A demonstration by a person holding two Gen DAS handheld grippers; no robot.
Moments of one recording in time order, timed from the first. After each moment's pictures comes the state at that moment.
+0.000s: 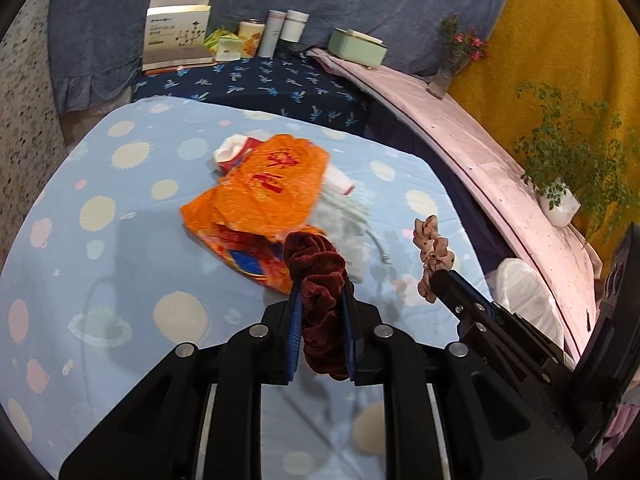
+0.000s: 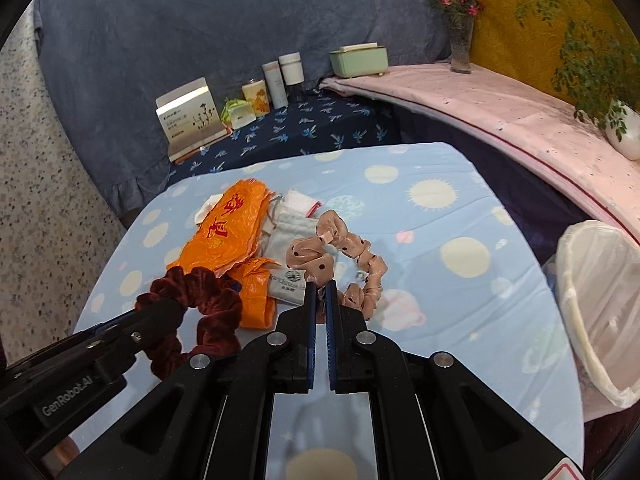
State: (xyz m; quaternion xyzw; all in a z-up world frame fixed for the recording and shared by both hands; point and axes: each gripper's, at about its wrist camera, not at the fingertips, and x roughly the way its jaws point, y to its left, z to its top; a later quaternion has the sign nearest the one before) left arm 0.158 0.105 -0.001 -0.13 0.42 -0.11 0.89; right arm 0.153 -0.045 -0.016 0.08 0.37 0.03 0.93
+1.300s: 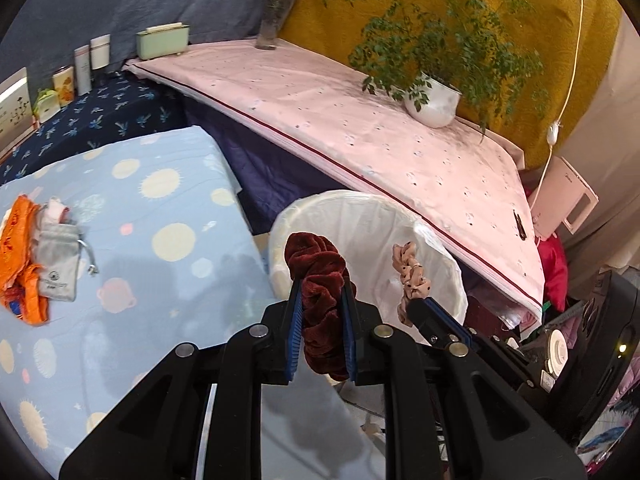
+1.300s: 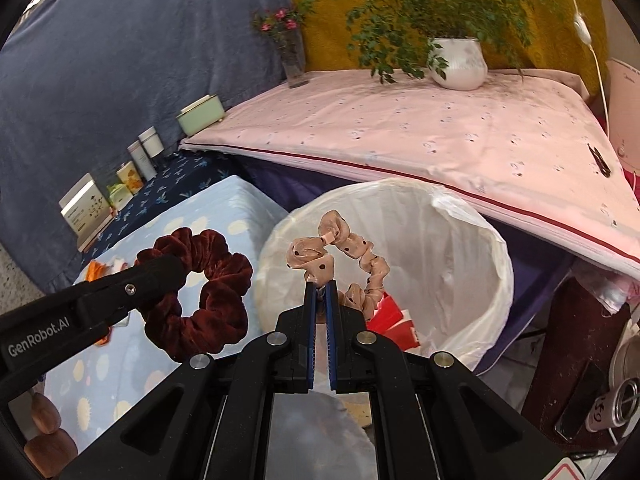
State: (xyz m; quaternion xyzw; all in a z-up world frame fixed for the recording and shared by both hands) left arm 0.117 -0.184 0.024 0.00 0.42 -0.31 0.85; right arm 0.042 -0.305 -0.021 0.19 0.33 -0.14 0.91
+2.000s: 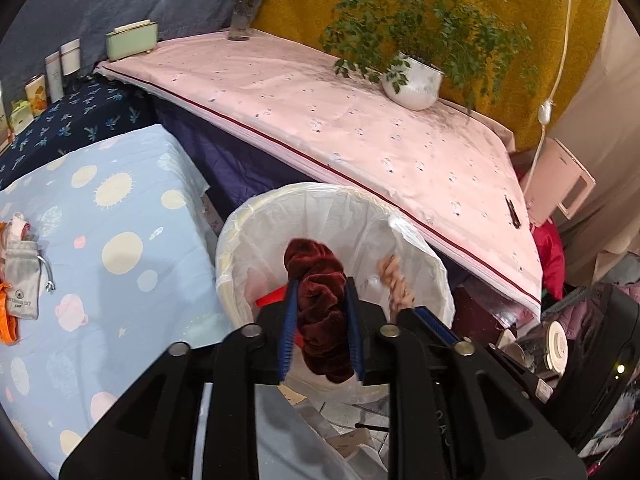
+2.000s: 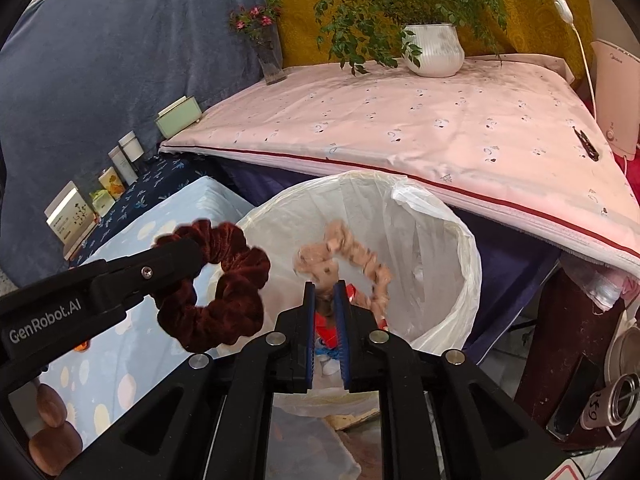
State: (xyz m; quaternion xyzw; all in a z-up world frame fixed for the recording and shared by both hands) left arm 0.124 -0.228 0.009 0.01 0.43 -0.32 0.85; right arm 0.037 -0.336 -0.036 0.20 0.33 -0.16 0.91
